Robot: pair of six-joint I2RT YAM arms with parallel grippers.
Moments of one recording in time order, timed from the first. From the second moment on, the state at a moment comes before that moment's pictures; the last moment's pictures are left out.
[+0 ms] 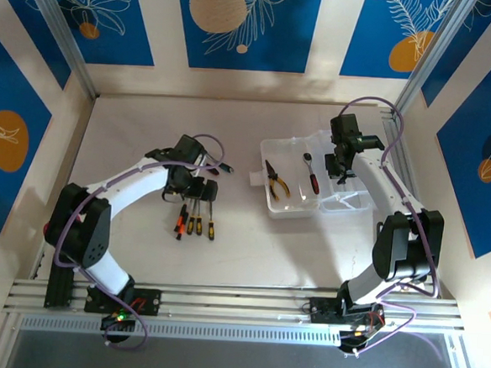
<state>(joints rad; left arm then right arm) -0.48 1.61 1.12 -0.73 0.06 -0.29 0.17 1.58 1.33 -0.94 0.30 0.05</state>
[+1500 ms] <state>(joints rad) -0.52 1.75 1.04 -0.72 0.01 -0.33 0.24 1.52 1.33 -0.94 0.20 0.06</state>
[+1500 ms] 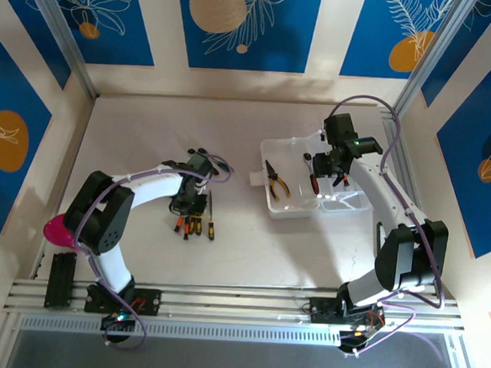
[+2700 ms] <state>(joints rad) -0.52 1.58 1.26 -0.70 0.11 -0.31 0.32 1.42 1.30 -0.84 -0.12 0.07</state>
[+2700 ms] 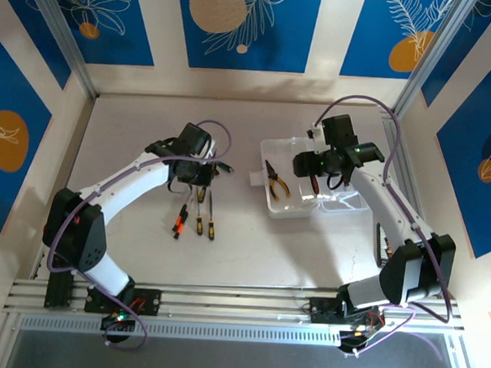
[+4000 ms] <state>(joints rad) -0.51 1.60 1.26 -0.12 0.66 -0.63 0.54 1.53 1.26 -0.42 -0.49 0.25</state>
